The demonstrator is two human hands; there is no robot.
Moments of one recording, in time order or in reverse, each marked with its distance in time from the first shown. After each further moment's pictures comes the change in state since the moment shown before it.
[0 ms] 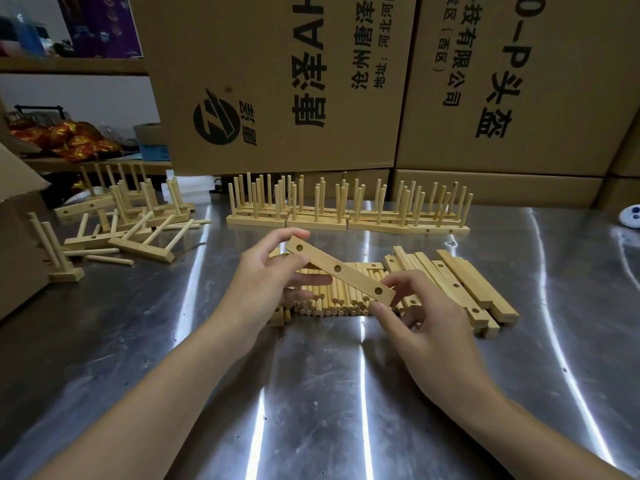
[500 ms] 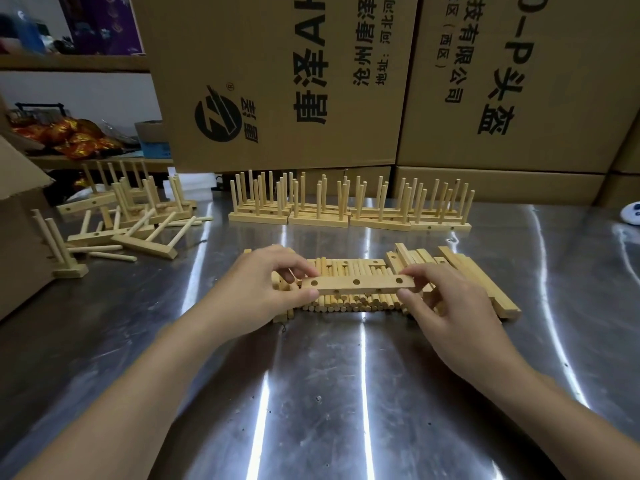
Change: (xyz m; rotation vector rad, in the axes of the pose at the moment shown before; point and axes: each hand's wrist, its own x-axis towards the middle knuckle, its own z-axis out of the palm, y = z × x) left_hand 0.002 0.005 -0.030 0.831 -0.154 0.192; right_hand 0.018 0.014 -0.028 -0.235 -0.059 -0.009
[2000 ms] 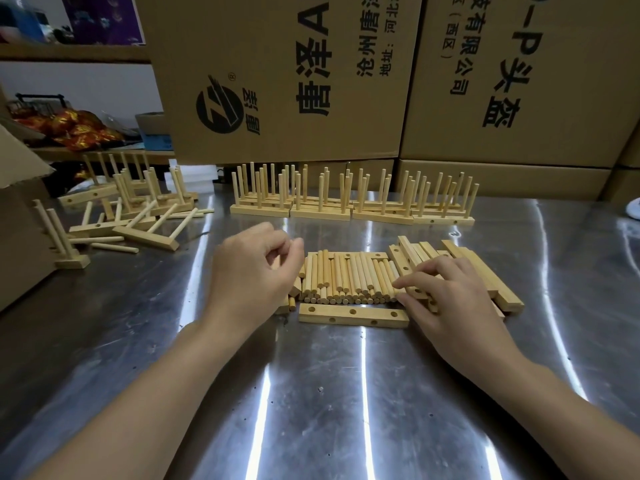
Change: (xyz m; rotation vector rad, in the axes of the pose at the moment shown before) left_hand 0.002 -0.005 0.021 0.181 0.564 0.200; right_hand 0.002 0.012 0.008 -0.296 -0.032 -0.095
